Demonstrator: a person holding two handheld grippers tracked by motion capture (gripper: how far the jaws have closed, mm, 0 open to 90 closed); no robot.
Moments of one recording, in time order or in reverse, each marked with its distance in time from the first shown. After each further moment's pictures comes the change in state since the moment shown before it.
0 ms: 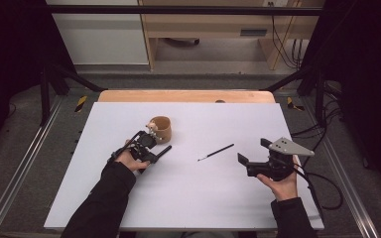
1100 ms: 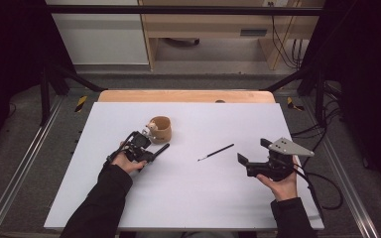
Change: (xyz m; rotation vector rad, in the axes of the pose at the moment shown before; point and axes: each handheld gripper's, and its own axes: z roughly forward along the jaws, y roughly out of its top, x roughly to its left) left arm 0.010 -0.014 -0.002 -0.093 0.008 -0.043; right arm 0.001 0.000 0.000 -0.001 -0.004 -0.001
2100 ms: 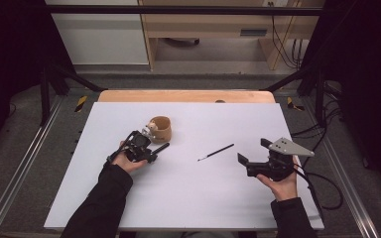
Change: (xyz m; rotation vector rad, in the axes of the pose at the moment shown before) left arm 0.002 -0.001 0.003 -0.032 0.032 -0.011; right arm 0.000 0.000 0.000 -0.002 0.001 0.002
